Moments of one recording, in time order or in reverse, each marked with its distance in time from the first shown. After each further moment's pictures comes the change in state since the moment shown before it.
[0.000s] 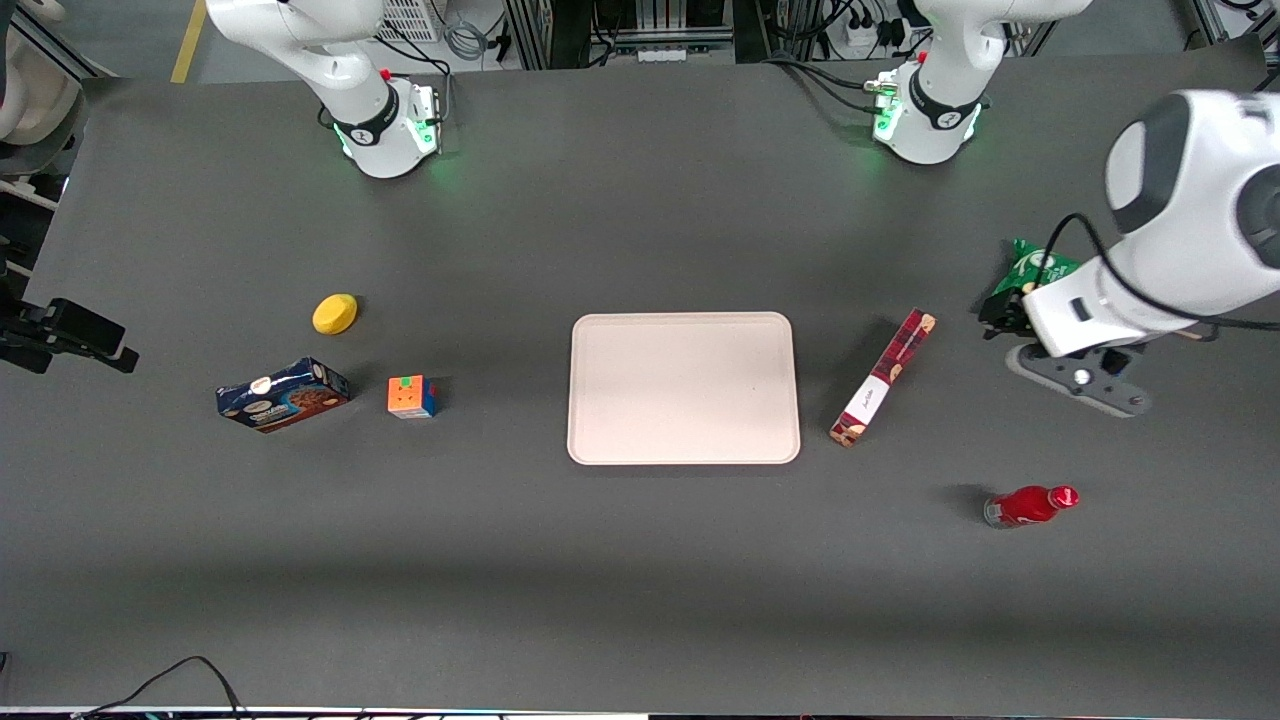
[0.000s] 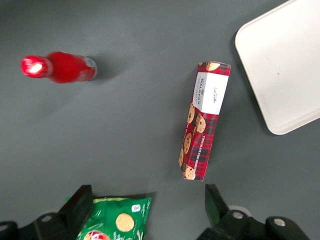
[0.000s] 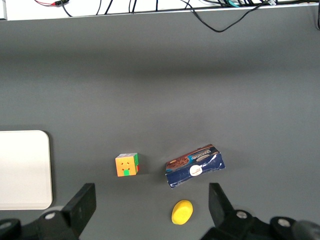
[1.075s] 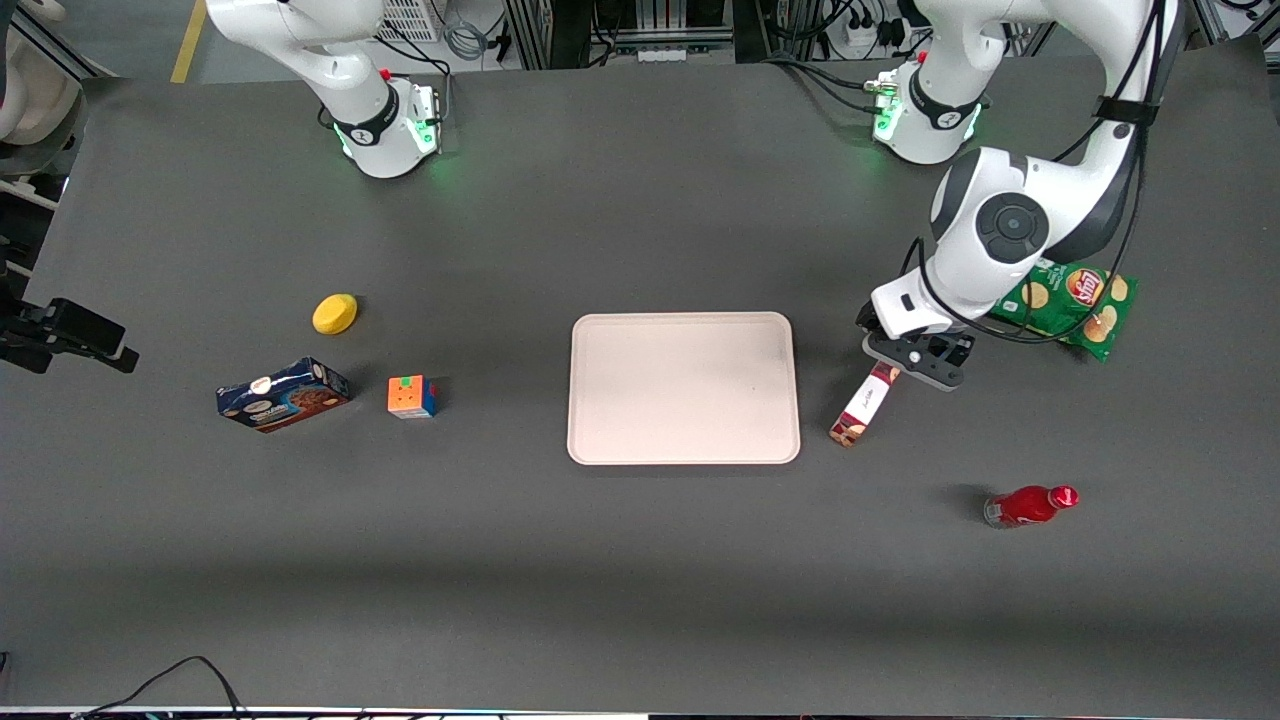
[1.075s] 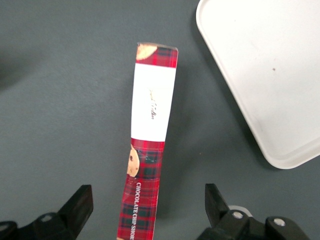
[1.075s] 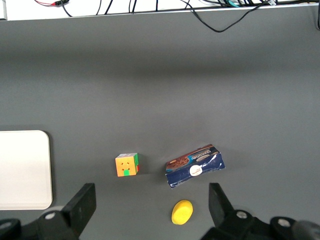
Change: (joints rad) arm -0.017 -0.002 -0.152 -0.502 0.004 0.614 -0.149
